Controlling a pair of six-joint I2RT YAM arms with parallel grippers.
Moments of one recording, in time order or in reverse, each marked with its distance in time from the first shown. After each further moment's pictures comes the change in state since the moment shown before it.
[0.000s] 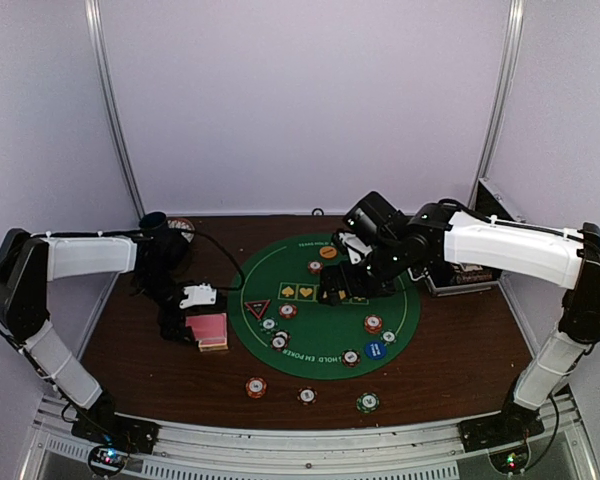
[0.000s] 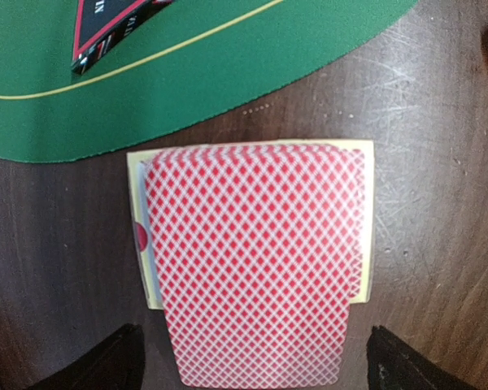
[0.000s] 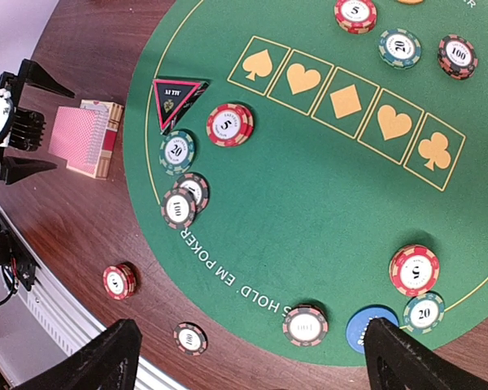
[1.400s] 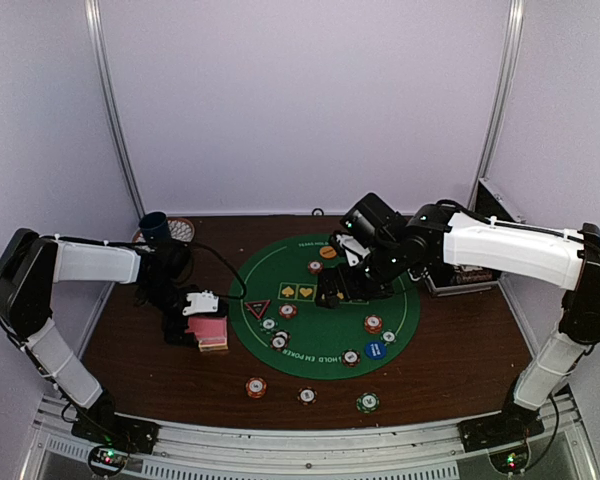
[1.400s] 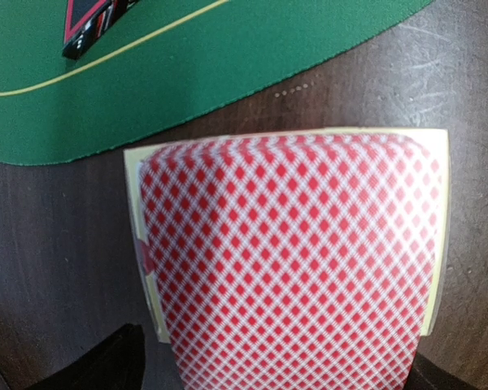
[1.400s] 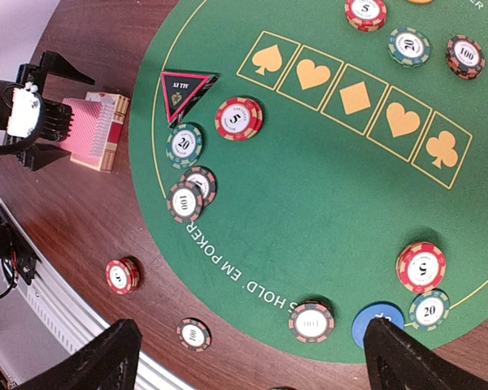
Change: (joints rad) left arm -0.002 0.023 -0.097 0.191 -0.049 0.035; right arm 0.022 0.000 0.004 -0.005 0.002 -0.001
